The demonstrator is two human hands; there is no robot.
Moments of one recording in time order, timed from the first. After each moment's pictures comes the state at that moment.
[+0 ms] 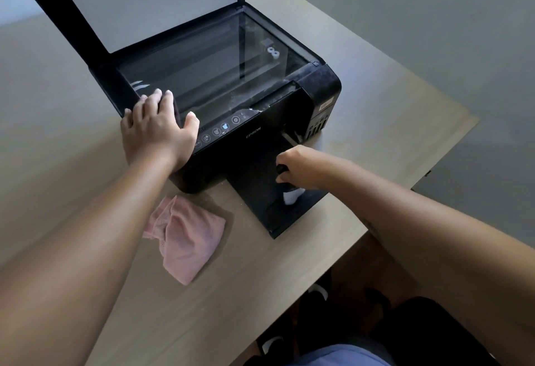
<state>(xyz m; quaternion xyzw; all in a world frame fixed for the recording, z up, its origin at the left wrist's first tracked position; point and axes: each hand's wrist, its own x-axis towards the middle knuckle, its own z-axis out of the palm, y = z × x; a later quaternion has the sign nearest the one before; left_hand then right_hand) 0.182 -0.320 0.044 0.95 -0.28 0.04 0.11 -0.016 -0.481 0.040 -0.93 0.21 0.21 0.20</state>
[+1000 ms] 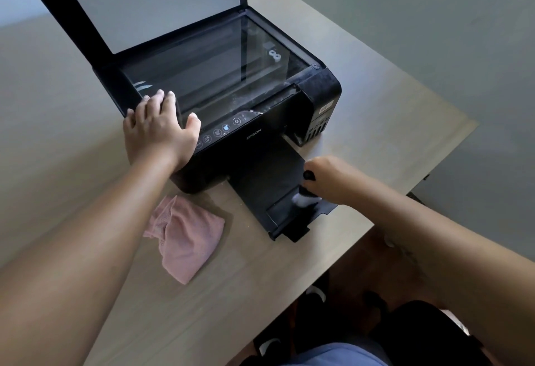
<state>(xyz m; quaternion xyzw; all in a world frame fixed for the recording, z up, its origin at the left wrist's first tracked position) 0.183 -0.320 0.044 0.95 -0.28 0.04 0.11 -0.054 -0.484 0.048 -0.93 0.26 0.23 0.14</state>
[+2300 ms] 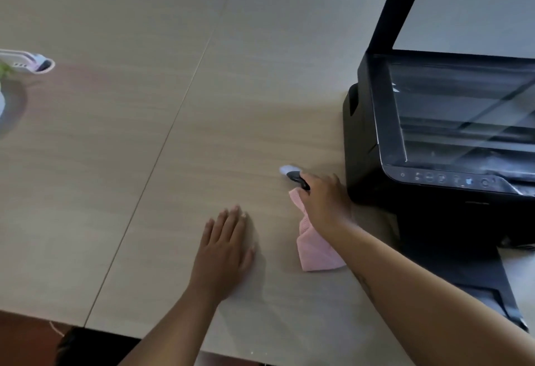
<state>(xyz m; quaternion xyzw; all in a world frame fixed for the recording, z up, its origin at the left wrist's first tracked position) 0.039 -0.041 -0.100 0.99 -0.12 -0.06 0.07 0.125 -0.267 -0.040 -0.98 0.04 0.03 0.19</state>
